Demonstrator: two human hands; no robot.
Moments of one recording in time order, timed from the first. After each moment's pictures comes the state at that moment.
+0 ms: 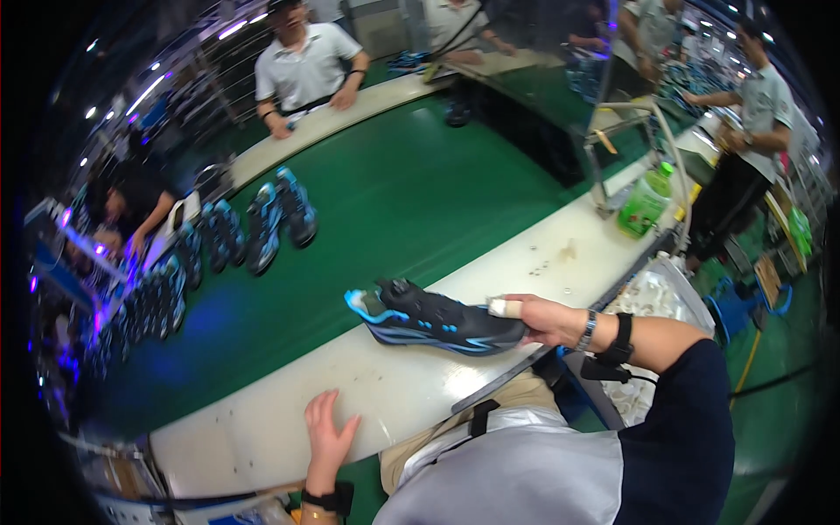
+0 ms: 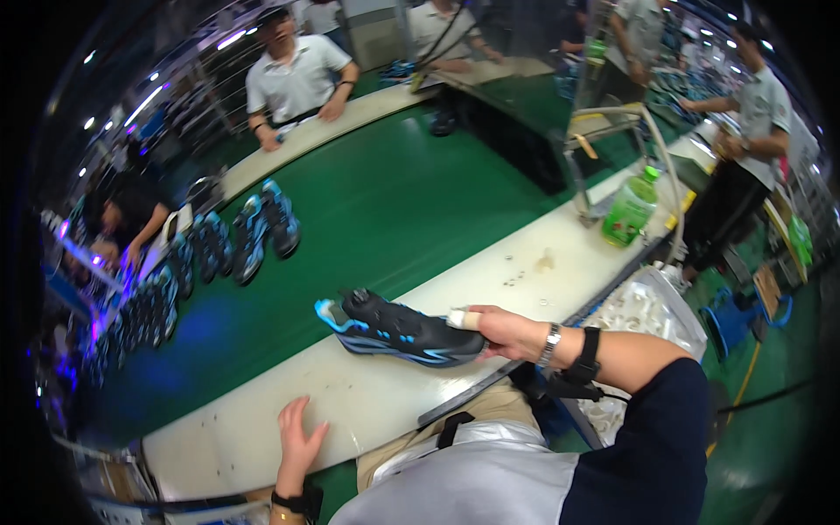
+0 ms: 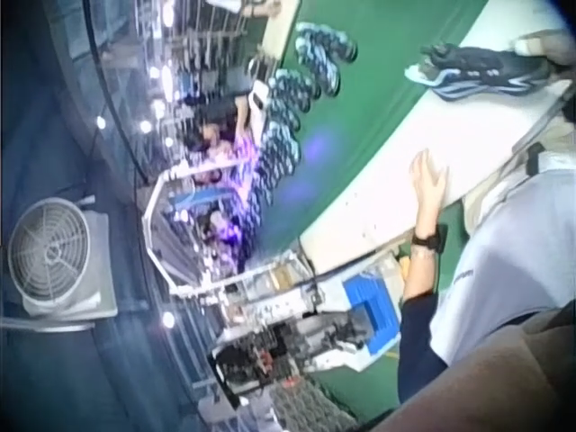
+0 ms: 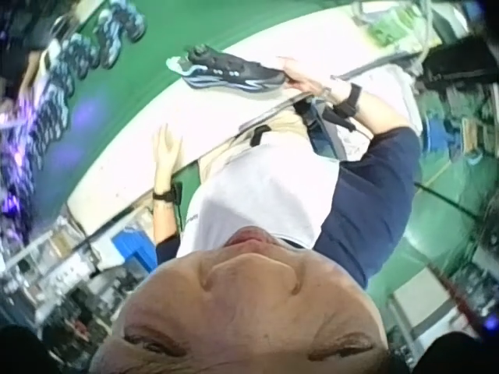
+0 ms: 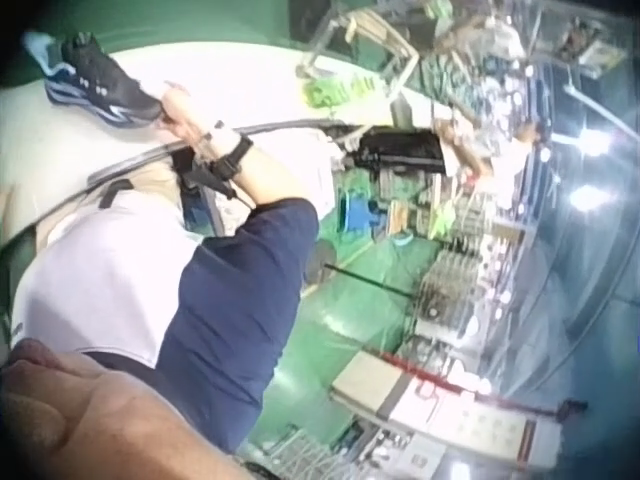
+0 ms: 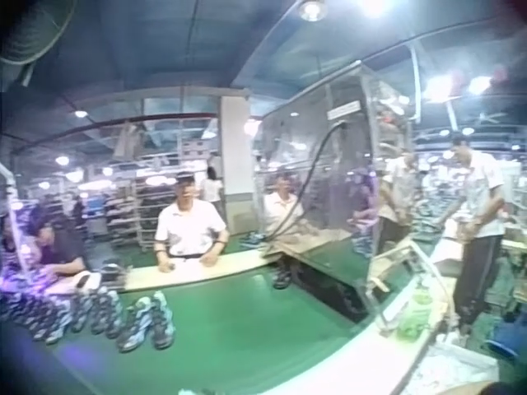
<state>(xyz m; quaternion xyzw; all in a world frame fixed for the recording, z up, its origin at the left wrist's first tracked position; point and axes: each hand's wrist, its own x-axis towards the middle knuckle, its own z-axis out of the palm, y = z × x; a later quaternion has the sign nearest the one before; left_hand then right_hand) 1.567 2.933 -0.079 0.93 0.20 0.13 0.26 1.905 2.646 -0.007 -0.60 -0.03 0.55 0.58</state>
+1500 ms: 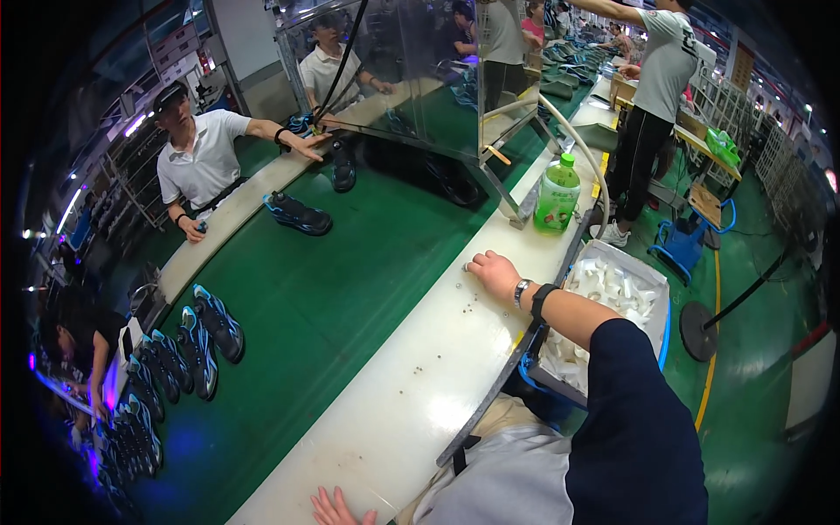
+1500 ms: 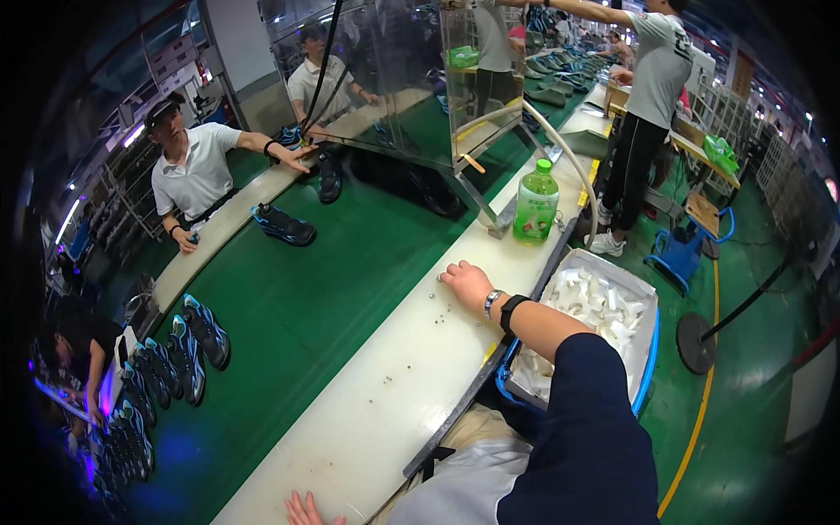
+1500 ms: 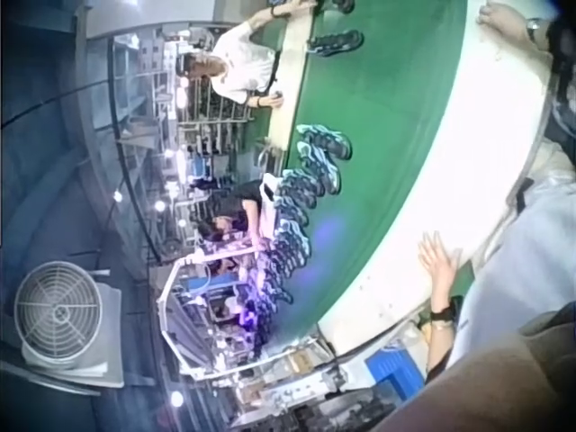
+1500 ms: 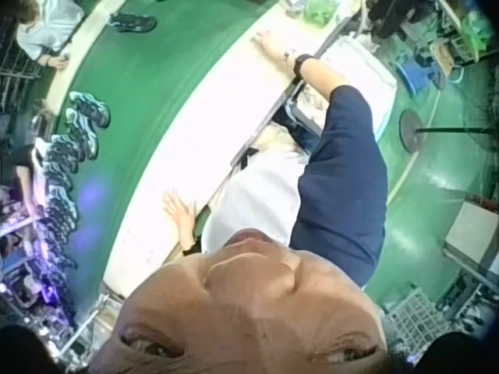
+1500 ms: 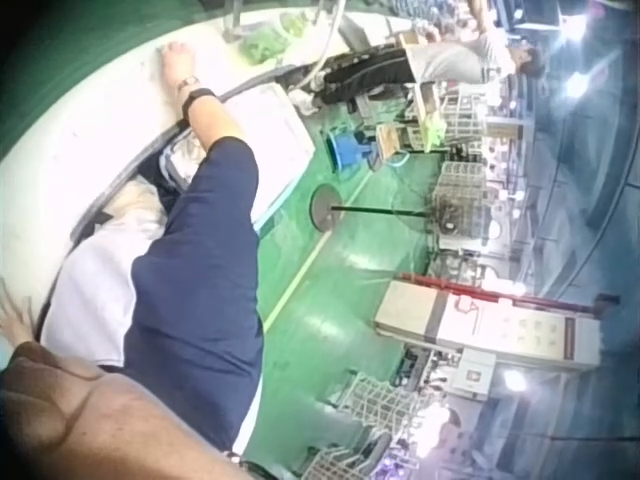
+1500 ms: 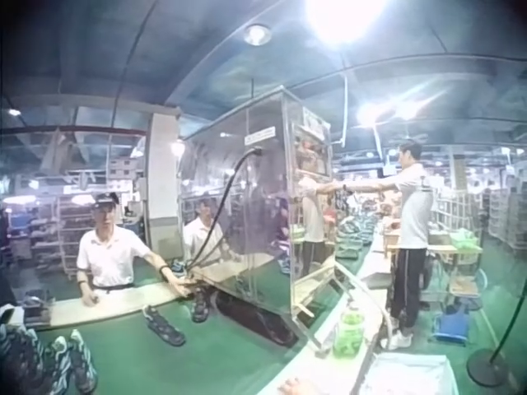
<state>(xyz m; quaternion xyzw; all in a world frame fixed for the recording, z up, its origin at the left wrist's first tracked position) 1.540 2.917 -0.089 0.96 0.21 -0.05 0.16 2.065 2.573 -0.103 -0.92 -0.34 -0.17 0.07</state>
